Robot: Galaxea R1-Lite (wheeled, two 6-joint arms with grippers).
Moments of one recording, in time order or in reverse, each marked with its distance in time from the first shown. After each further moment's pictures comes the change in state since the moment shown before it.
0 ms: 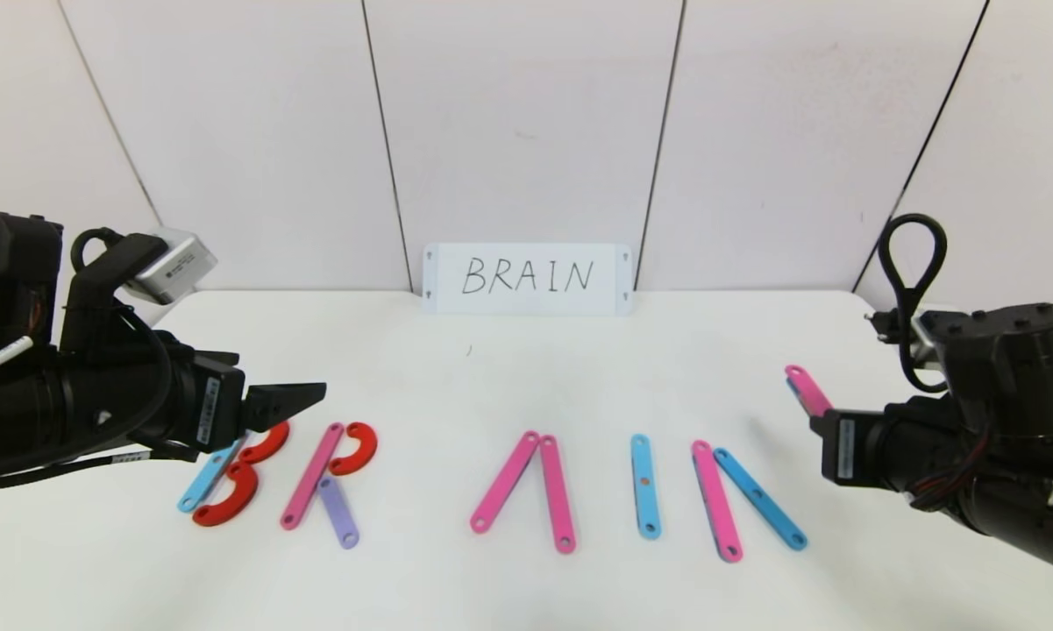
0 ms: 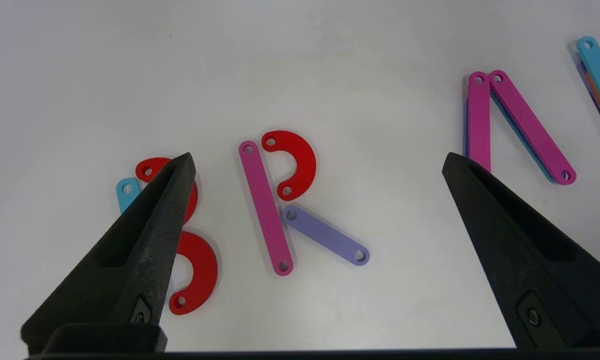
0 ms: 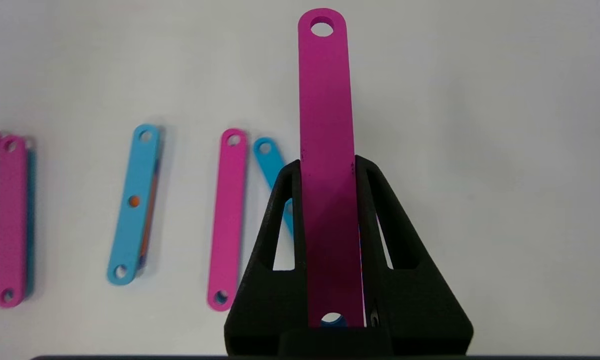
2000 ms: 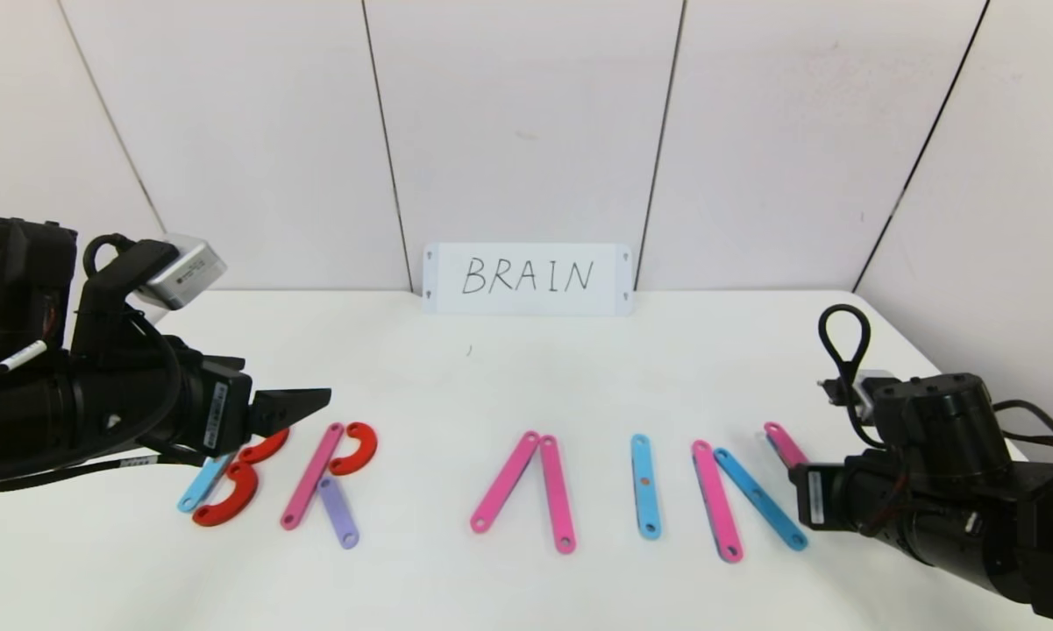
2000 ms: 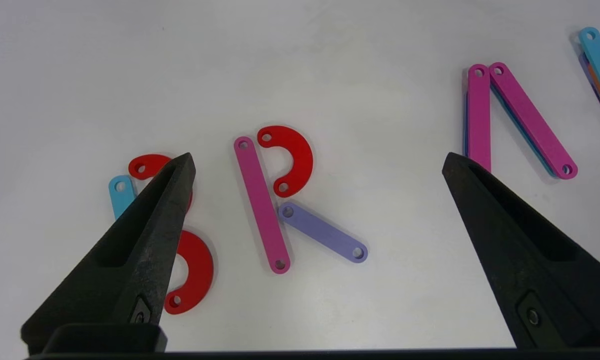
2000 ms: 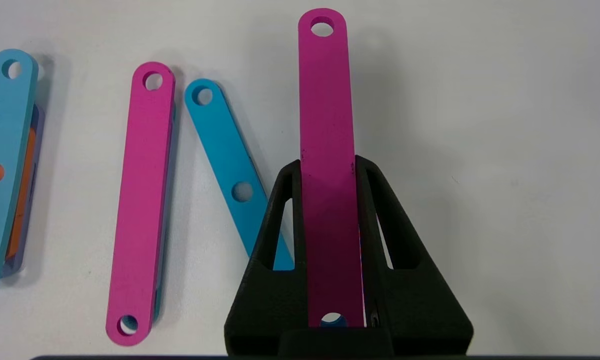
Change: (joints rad) left arm -0.009 0.012 0.005 0.000 0.001 0.000; right arm -0.118 0.223 0.173 -0.306 0.109 -0.097
